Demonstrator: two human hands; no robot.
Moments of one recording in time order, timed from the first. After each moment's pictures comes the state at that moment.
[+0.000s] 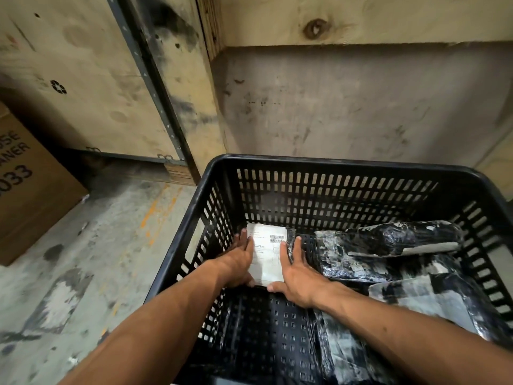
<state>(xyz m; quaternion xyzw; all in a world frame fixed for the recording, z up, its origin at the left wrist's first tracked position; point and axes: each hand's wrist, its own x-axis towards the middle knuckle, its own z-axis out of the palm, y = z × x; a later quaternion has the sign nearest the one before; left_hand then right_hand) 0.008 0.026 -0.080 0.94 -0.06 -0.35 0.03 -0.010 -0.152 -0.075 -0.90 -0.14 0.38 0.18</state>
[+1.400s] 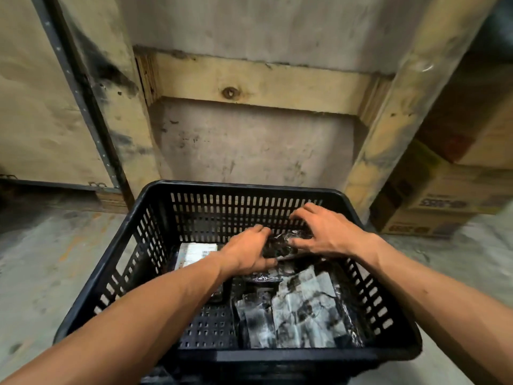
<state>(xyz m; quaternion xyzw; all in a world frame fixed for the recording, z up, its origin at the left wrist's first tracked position) 0.014 -0.126 0.002 0.95 -0.26 -0.09 0.16 -0.001 -0.337 0.076 -0.98 -0.17 0.06 0.02</state>
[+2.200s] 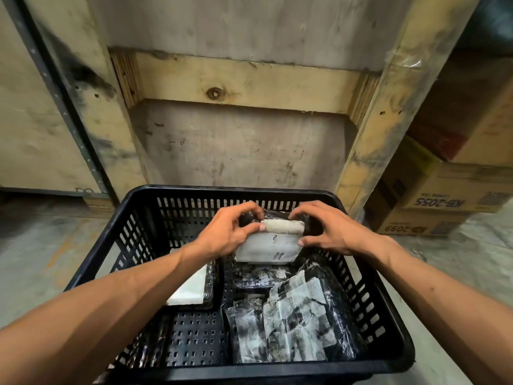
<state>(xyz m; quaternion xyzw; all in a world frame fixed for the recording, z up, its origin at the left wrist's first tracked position) 0.030 -0.111 0.029 0.82 -0.24 0.00 0.51 0.017 -0.388 0.069 -0.95 -0.22 0.07 0.20</state>
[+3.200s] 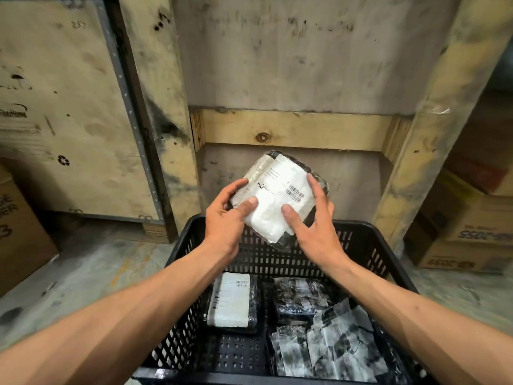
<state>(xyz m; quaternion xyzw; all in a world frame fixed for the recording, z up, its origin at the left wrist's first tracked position) 0.001 -0.053 0.118 0.52 -0.04 0.12 0.84 0.002 -0.236 0.095 -0.78 -0.10 -0.17 0.59</state>
